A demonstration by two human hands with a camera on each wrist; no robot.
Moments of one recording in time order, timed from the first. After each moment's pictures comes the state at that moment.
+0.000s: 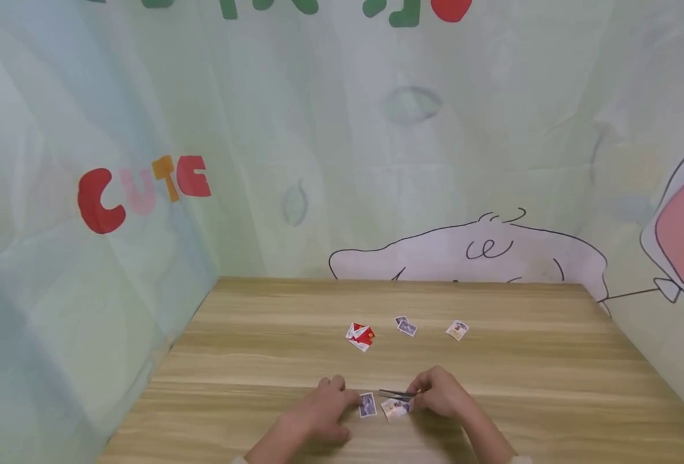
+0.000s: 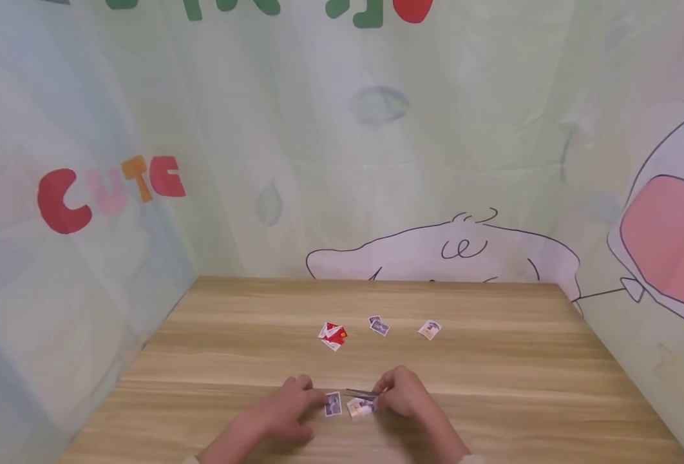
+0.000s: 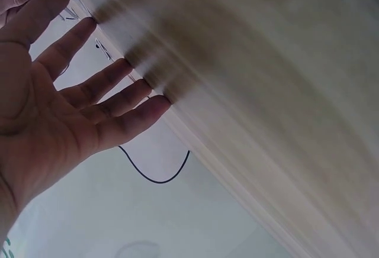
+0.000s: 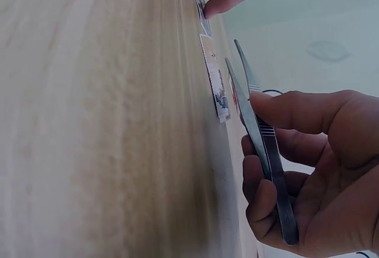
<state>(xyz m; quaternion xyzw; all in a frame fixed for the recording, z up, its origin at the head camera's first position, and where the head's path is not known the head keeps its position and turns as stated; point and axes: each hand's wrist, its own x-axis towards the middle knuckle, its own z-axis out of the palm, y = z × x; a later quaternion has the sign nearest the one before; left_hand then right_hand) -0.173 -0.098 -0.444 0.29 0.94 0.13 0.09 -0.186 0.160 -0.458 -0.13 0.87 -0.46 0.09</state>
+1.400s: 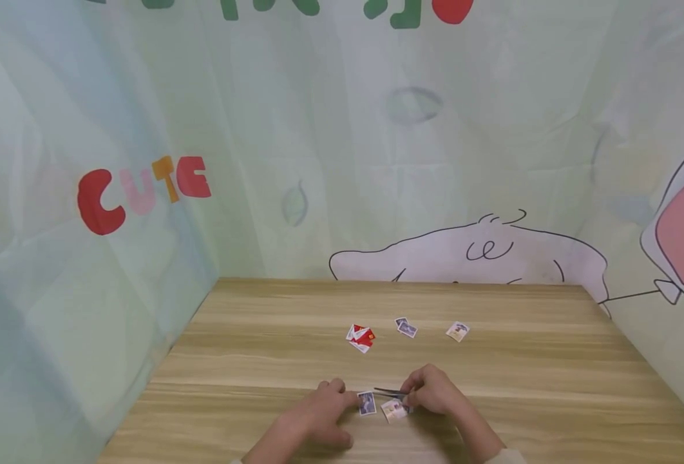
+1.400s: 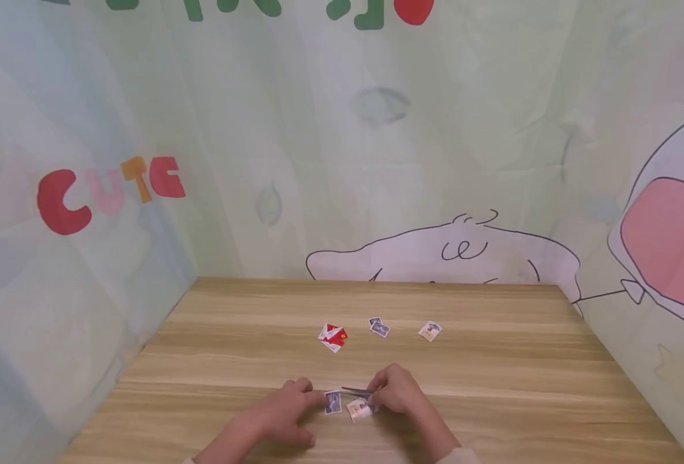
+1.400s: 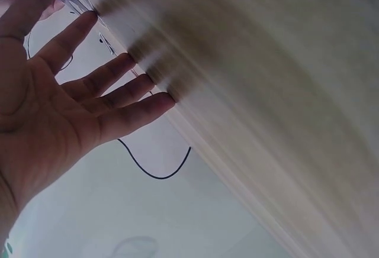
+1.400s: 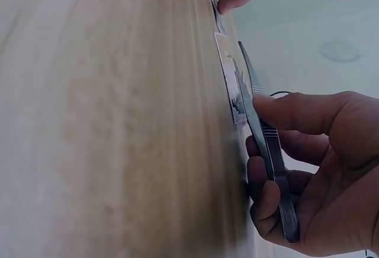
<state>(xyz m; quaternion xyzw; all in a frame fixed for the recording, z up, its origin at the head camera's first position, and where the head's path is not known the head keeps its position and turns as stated) -0.173 -0.102 -0.438 0.30 0.94 0.15 0.10 -0.197 0.148 -0.464 -0.13 0.87 -0.46 0.10</state>
